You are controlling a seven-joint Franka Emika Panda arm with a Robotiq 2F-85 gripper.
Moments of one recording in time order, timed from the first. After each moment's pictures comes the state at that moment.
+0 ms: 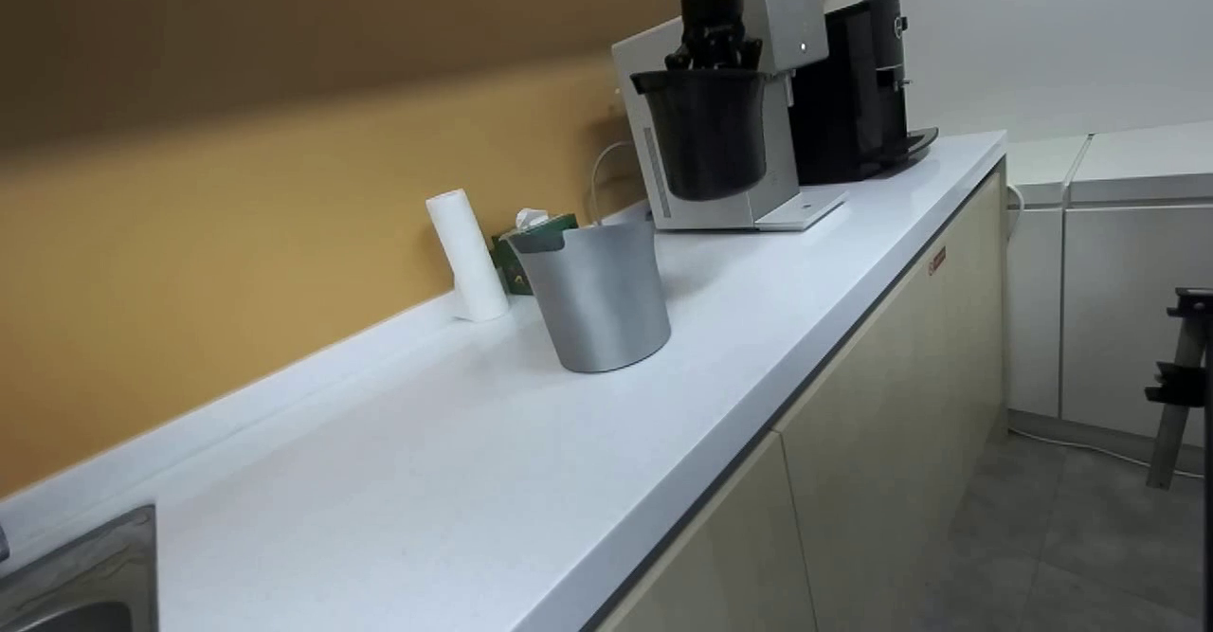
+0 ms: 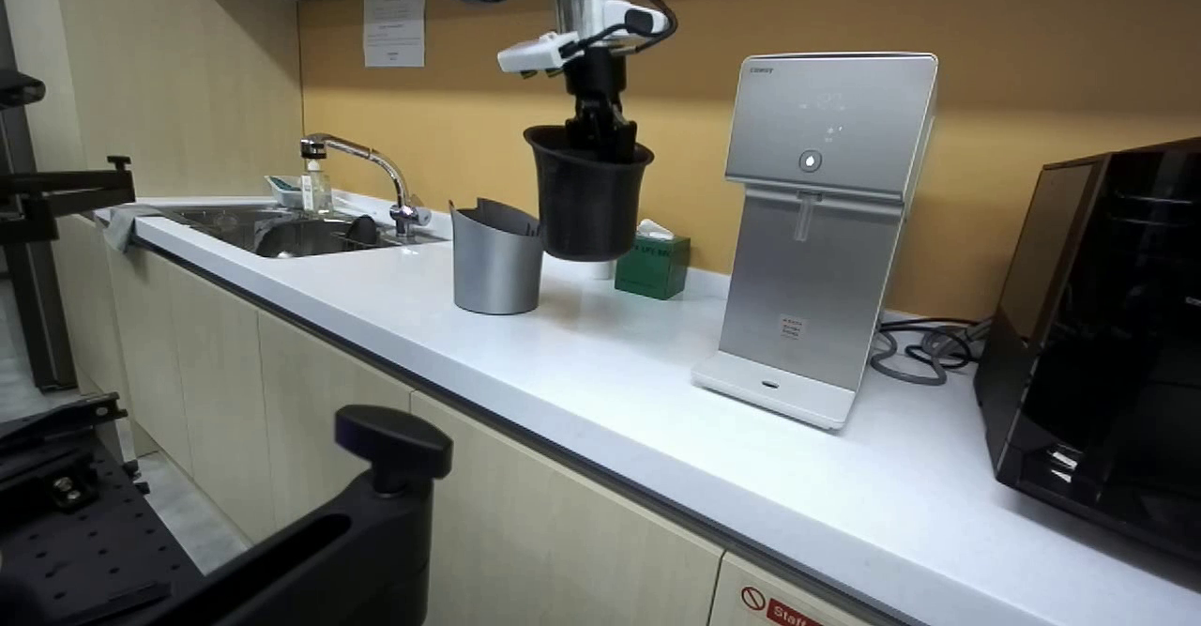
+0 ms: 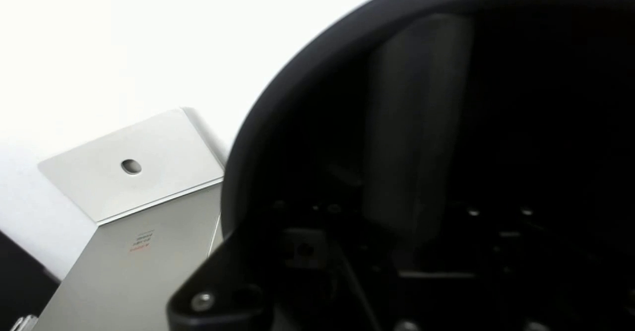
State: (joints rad) arm -0.11 0.07 -0.11 -2.00 0.01 2.32 0.16
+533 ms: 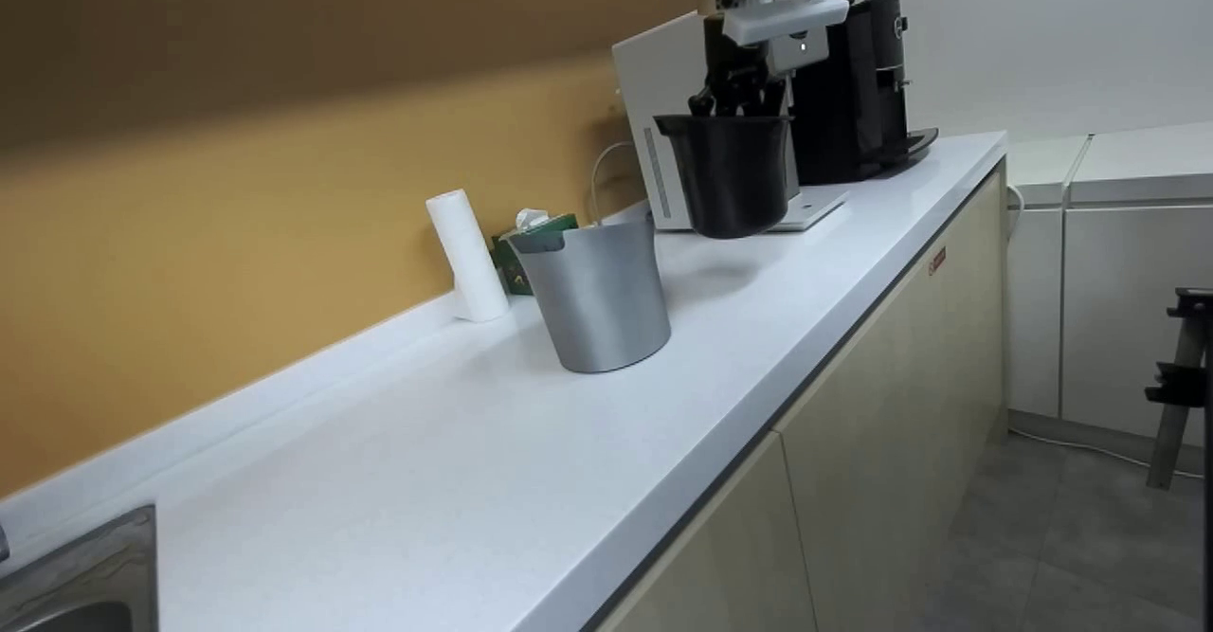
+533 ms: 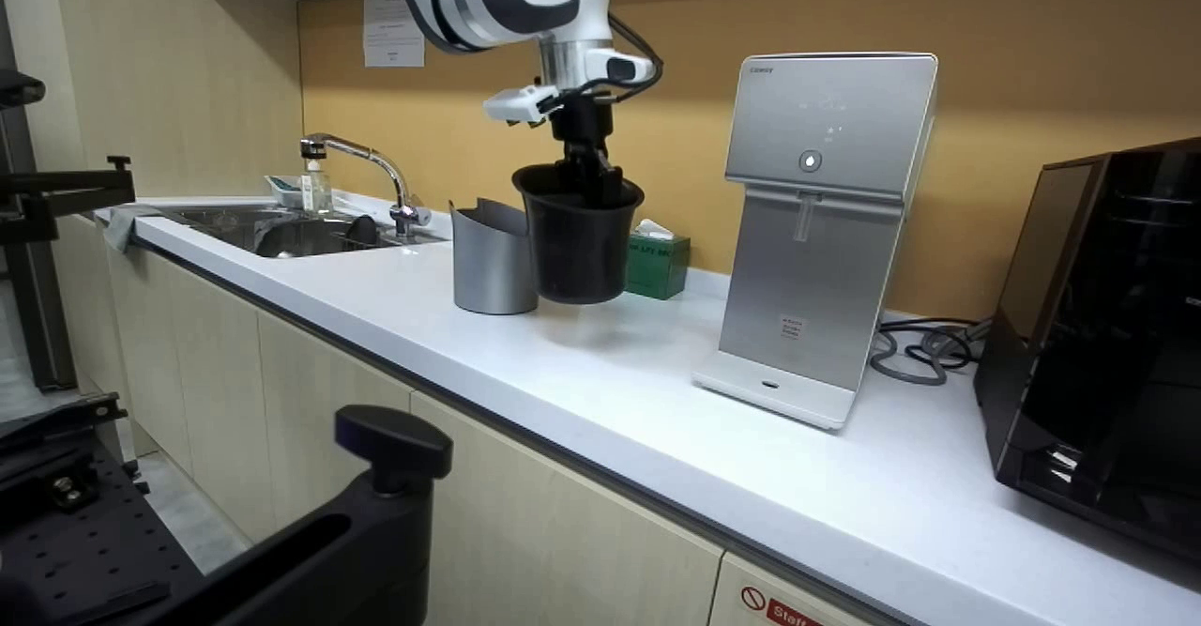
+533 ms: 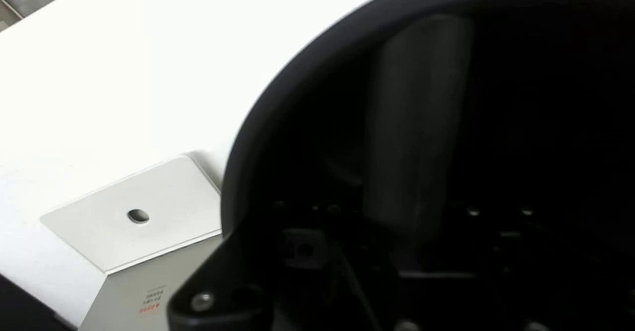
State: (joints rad) arm -0.11 0.07 -0.12 -2.15 -0.02 2.48 0.21
